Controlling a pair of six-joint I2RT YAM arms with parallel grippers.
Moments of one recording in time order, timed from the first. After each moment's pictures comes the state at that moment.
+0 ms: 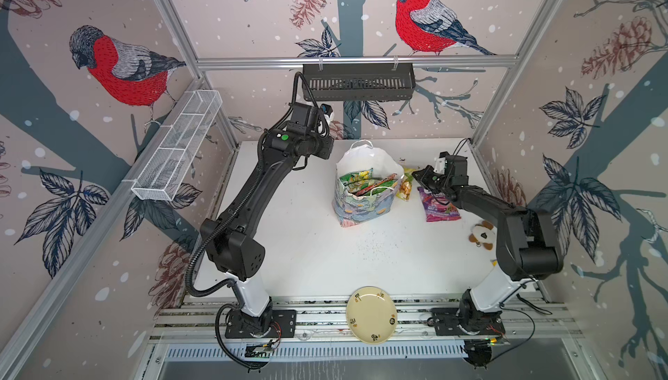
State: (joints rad) left arm -0.40 1.77 1.95 -0.89 0.10 0.05; right arm 0.08 1.69 0.98 0.12 -0.46 0.73
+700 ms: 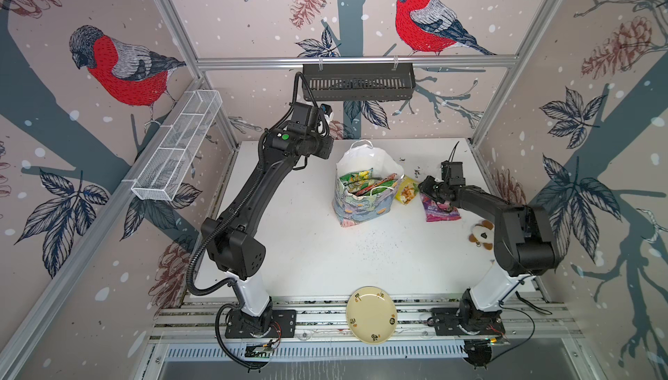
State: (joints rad) left arm -0.40 1.77 1.96 -0.89 0.07 0.05; right arm 0.08 1.70 0.99 -0.11 -0.21 0.55
